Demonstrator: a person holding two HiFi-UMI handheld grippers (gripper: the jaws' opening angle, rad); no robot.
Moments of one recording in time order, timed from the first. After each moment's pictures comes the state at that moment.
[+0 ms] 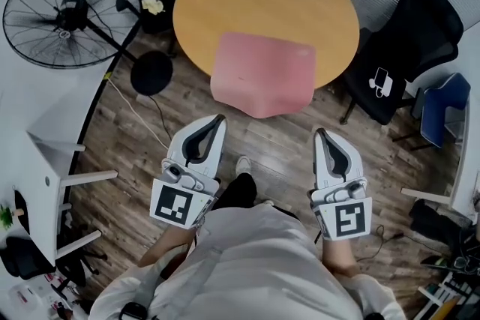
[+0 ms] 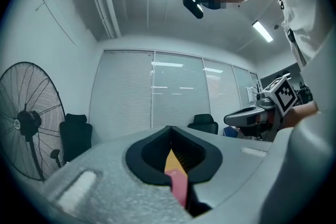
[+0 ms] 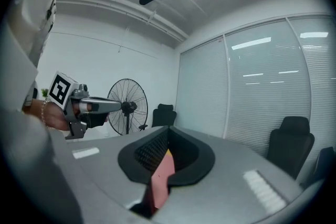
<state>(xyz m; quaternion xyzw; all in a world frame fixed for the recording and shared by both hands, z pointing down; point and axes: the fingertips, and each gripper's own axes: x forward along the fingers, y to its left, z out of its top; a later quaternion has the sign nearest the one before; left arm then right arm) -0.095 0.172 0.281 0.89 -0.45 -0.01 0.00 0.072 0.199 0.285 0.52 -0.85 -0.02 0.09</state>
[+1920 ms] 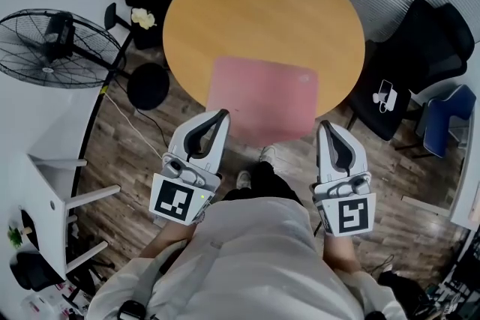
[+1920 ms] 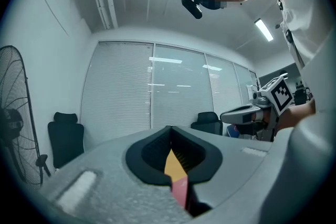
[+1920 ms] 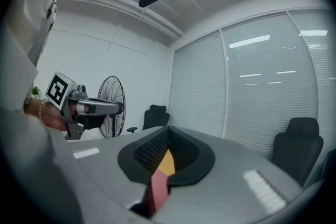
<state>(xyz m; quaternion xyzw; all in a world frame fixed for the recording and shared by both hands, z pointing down) -0.067 0.004 0.292 0.90 -0.43 0.00 0.00 0.097 0.029 0.291 0.53 -0.84 -0.02 0.08</state>
